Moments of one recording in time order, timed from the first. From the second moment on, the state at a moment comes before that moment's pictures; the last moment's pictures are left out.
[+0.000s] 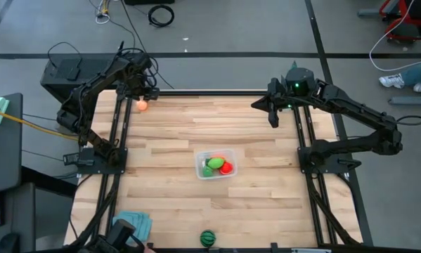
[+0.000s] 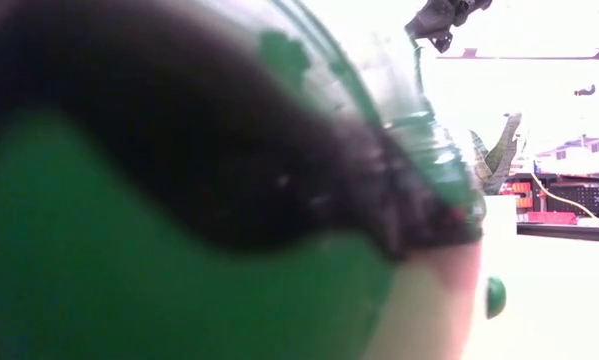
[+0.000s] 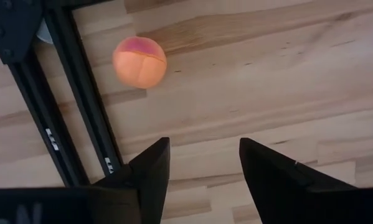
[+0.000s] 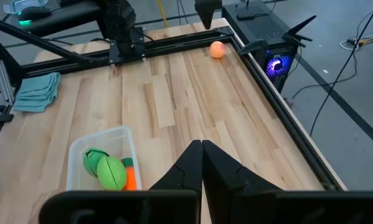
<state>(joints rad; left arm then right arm) 1.05 1.57 1.33 -1.23 -0.02 -0.32 -0.48 1.02 1.16 -0.66 -0.30 -0.07</state>
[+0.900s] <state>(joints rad) 1.10 1.76 1.33 -1.08 -0.03 -0.36 -0.48 1.02 1.16 -0.66 -0.30 -0.07</state>
